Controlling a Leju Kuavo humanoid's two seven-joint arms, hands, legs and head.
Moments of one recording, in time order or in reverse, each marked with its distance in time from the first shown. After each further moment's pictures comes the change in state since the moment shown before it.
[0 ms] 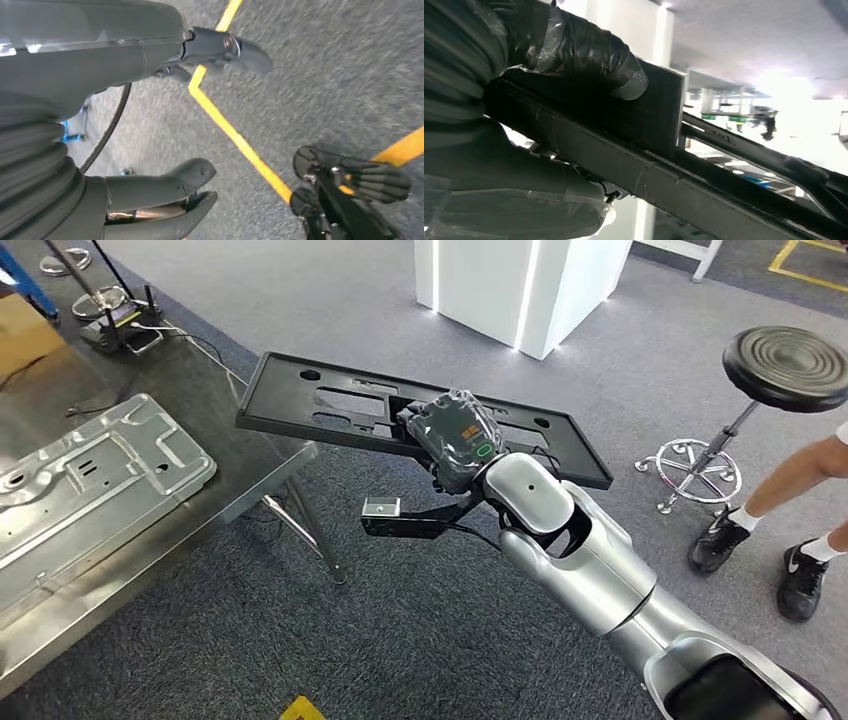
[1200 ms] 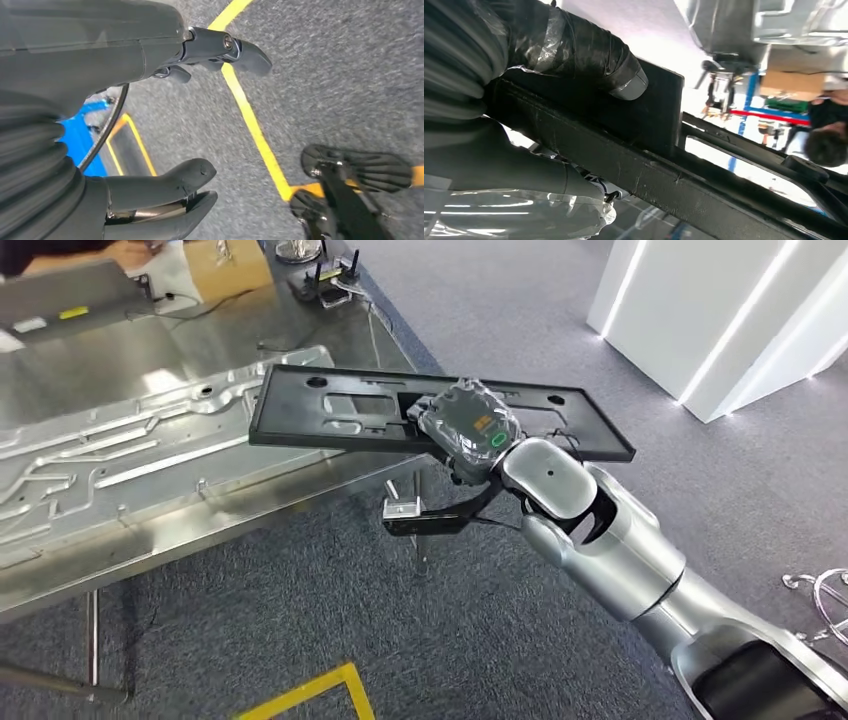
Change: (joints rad) left arm -0.003 -0.011 -0.022 0.000 -0.004 0.019 -0.009; right arm -0.071 -0.085 0.047 -0.030 -0.047 0.038 -0.055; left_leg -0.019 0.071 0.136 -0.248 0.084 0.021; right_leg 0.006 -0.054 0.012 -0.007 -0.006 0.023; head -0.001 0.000
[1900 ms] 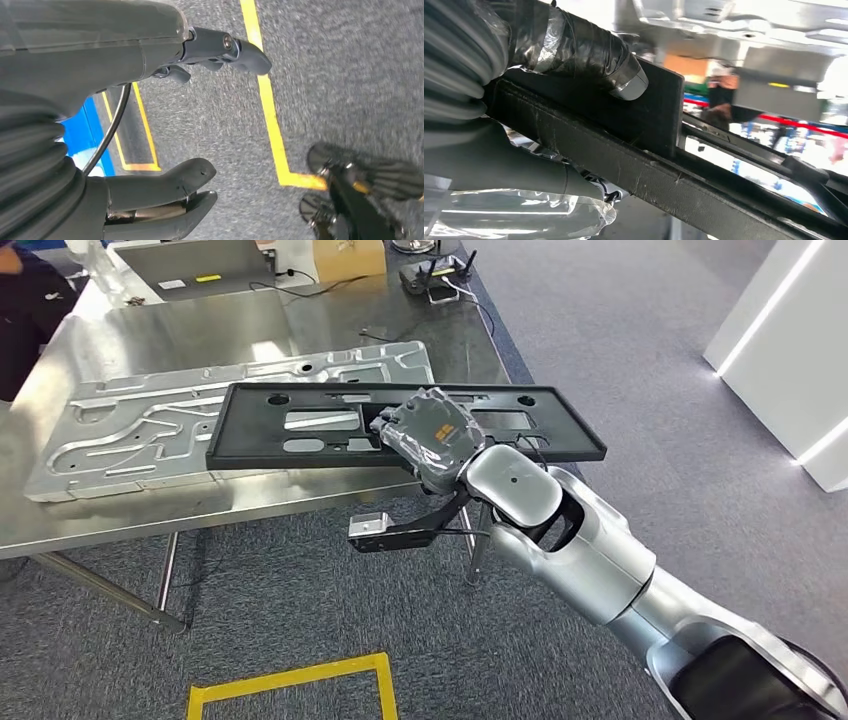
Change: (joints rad) left arm -0.004 -0.007 -0.009 0.000 0.009 -0.008 0.006; right arm -0.015 0.069 0.057 0.004 0.035 0.041 0.020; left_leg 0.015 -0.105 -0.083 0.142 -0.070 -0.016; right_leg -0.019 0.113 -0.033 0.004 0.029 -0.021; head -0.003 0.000
